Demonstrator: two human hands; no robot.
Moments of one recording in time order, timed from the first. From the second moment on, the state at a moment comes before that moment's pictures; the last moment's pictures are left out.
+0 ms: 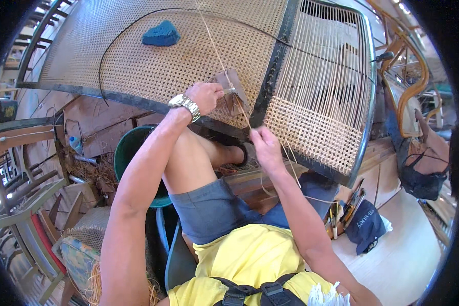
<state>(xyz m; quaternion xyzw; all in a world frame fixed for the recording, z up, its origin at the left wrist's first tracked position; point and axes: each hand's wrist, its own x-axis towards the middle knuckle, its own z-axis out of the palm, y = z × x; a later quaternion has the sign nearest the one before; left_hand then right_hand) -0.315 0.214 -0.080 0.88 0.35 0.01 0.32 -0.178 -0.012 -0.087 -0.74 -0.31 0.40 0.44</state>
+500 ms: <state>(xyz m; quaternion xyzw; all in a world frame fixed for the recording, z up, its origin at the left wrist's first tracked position) -0.317 0.218 -0.085 0.88 0.34 0.02 0.31 -0.176 -0.009 -0.017 -0.81 -0.43 0.27 0.29</state>
